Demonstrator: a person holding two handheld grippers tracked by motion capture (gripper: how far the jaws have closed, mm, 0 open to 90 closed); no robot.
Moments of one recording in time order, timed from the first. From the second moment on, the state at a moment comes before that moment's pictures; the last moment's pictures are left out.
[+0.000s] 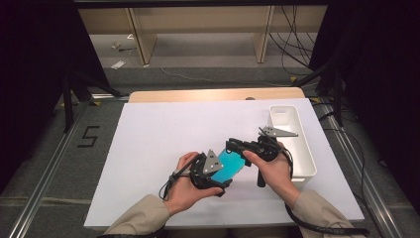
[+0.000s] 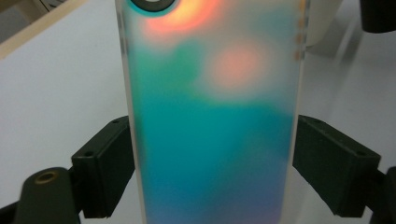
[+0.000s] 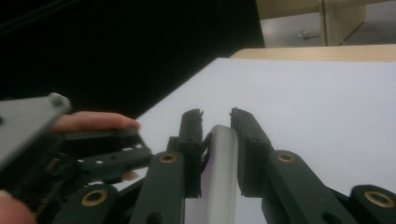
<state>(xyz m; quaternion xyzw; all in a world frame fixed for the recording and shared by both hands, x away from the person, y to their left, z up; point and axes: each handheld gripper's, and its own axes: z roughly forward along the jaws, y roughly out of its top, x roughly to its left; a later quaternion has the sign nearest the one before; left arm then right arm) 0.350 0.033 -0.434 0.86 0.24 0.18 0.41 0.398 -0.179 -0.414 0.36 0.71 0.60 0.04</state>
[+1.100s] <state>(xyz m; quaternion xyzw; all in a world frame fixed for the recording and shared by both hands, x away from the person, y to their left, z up) 0.361 0.049 -0.436 0.85 0.24 0.15 0.45 0.400 -0.198 -0.378 0.22 0.79 0.56 0.10</state>
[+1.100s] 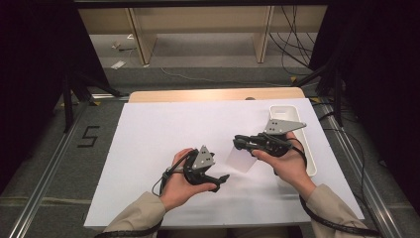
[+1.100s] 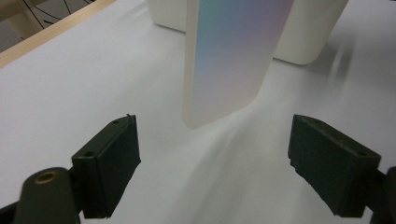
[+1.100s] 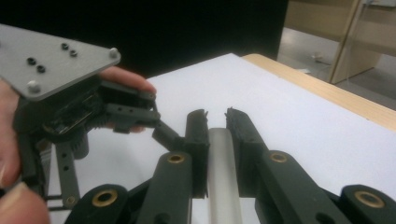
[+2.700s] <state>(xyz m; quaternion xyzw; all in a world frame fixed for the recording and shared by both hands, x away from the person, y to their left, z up) 0.373 0.038 -0.454 0.86 0.18 0.09 0.47 0.390 -0.182 -0.370 0.13 0.83 0.54 0.04</state>
